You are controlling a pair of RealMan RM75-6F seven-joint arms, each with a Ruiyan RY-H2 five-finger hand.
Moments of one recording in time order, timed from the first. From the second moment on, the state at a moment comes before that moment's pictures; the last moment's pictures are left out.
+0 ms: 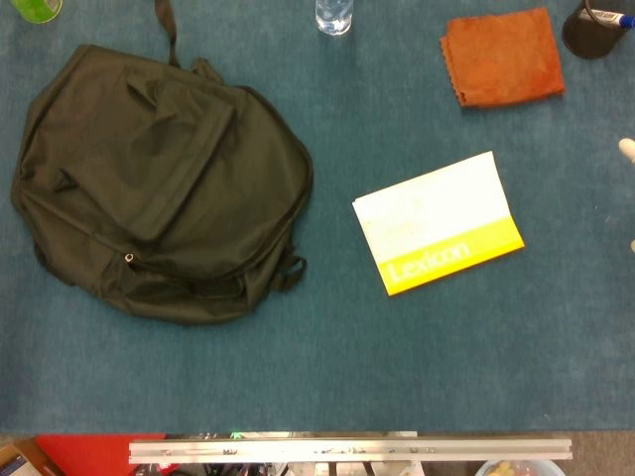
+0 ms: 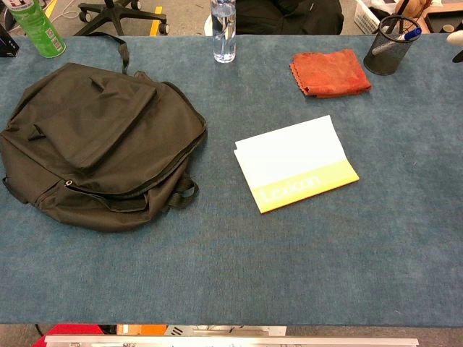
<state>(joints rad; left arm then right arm) -0.05 -1.02 -0.02 -1.68 1.58 1.56 -0.05 0.23 -1.01 0.01 -1.75 -1.64 1.38 -0.19</state>
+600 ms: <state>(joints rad) -0.04 -1.01 -0.01 -1.68 1.60 1.58 -0.05 0.37 -1.05 -0.02 -1.76 -1.66 1.09 -0.22</state>
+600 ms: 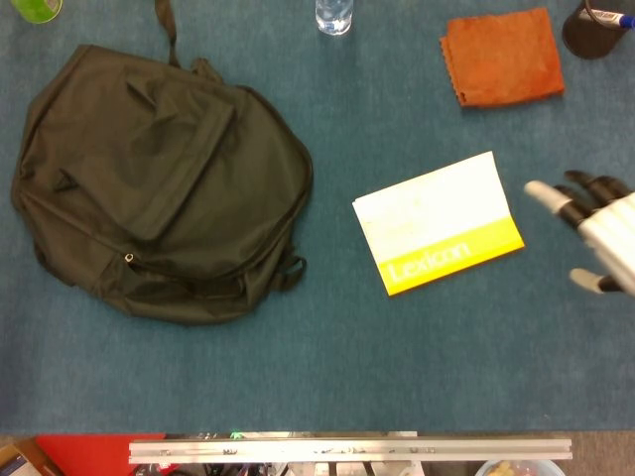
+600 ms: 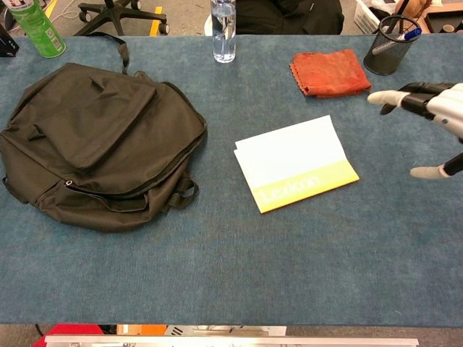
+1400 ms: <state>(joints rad) -0.02 -1.01 -0.02 -1.66 1.57 1.59 -0.08 0.57 -1.37 0.03 -1.54 -1.44 0.79 -0.34</state>
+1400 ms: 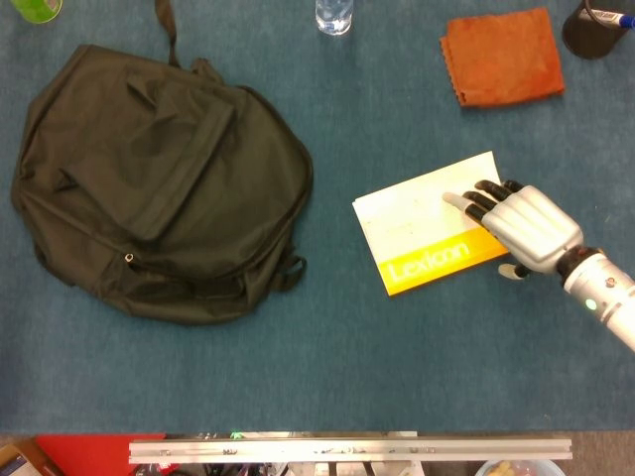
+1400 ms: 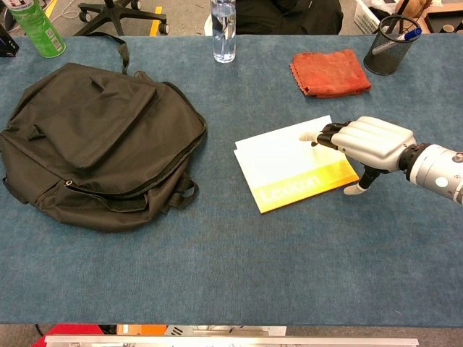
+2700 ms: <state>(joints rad) -0.01 -1.02 -0.02 -1.64 1.56 1.60 -0.11 0.67 -1.43 -0.02 -1.49 -1.28 0.76 -0.46</state>
